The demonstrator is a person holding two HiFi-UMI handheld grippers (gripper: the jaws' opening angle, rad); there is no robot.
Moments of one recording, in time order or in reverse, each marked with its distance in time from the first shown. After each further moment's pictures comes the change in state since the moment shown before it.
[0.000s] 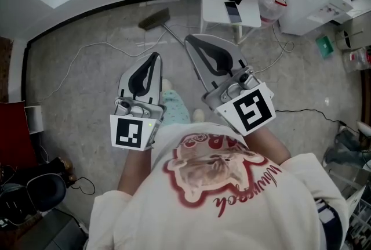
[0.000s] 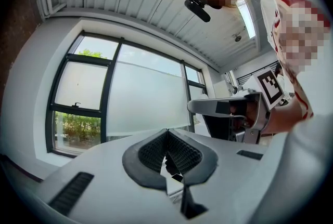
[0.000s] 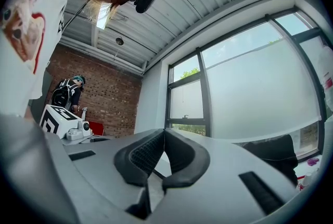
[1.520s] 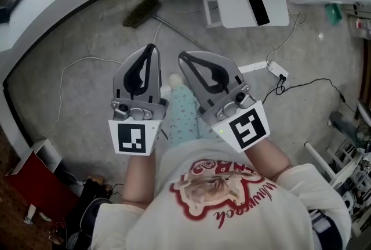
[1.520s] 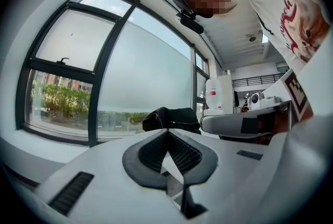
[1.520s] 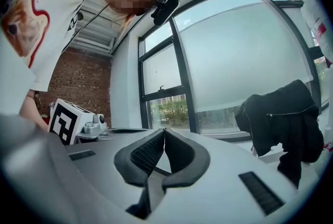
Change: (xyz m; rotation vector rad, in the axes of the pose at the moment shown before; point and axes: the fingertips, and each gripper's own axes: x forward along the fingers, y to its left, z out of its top) left arm 0.271 0.270 -0.196 -0.143 0.169 -0.141; right arm 0.271 -0.172 -0.261 0.181 0.218 -0.220
